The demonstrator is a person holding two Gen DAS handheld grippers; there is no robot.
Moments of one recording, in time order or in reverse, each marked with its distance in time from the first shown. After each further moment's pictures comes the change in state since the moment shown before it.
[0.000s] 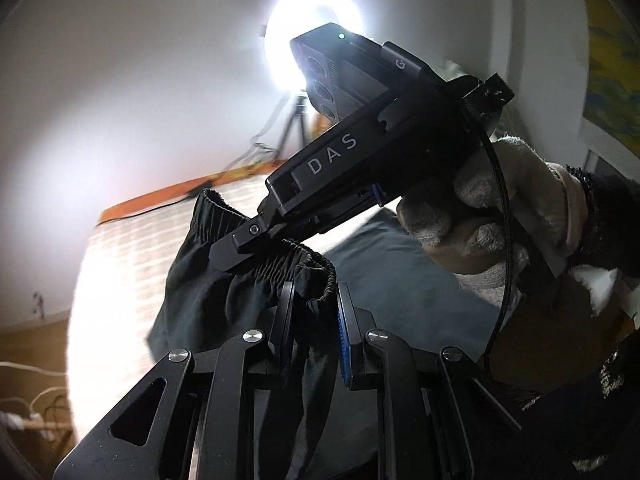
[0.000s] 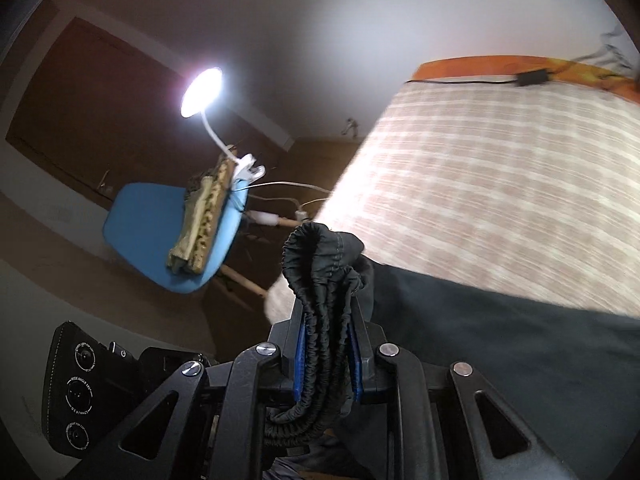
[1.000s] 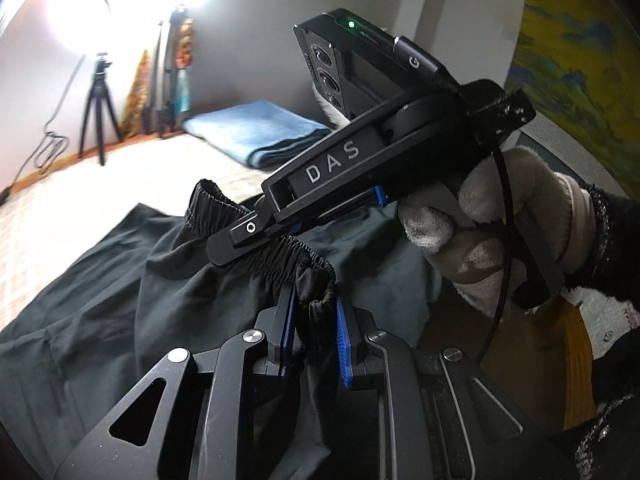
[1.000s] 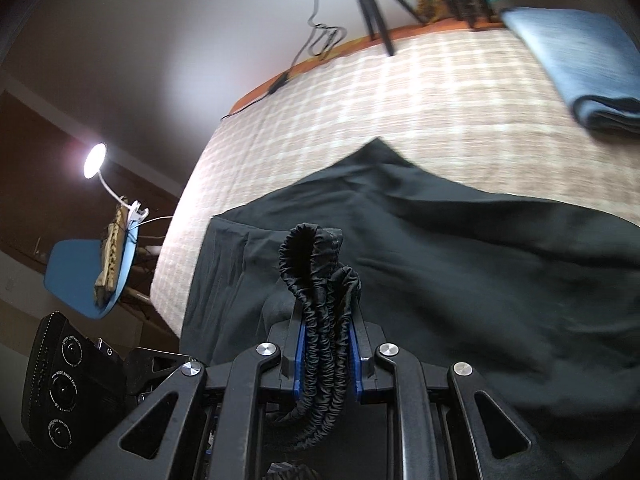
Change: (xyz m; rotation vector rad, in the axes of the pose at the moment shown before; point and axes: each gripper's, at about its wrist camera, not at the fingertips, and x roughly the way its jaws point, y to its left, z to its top) left arm 0.176 -0.199 0.029 0.062 0.074 -0.375; right arm -0.181 -0.180 -0.146 0.256 -0.132 -0.286
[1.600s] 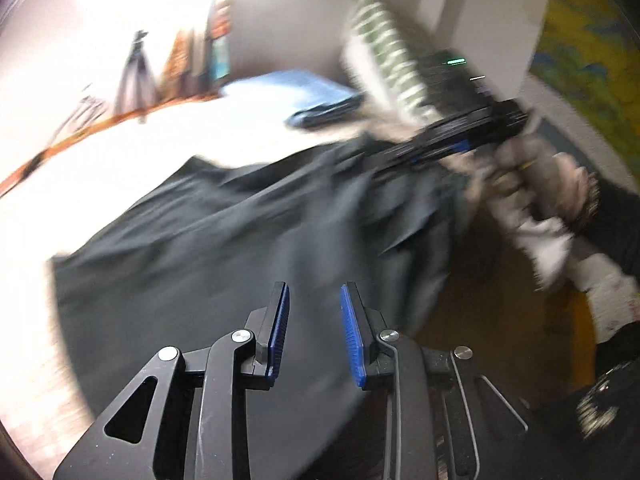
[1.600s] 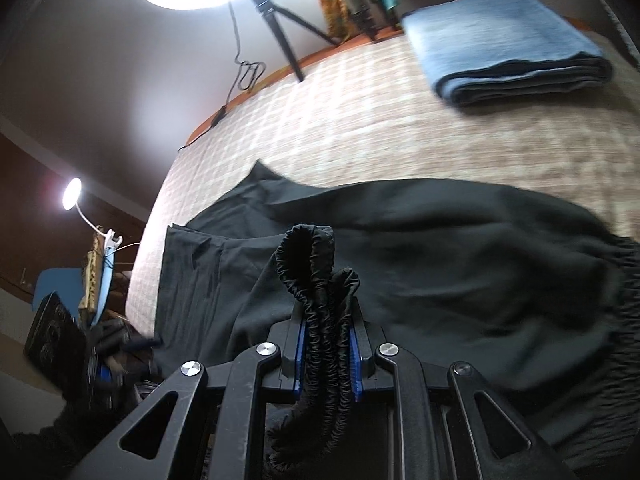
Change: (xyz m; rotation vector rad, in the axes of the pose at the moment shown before) left arm -0.042 0.055 -0.029 -0.056 0.133 0.117; right arm -0.068 -0.100 -0.025 0.081 -0.074 -0.081
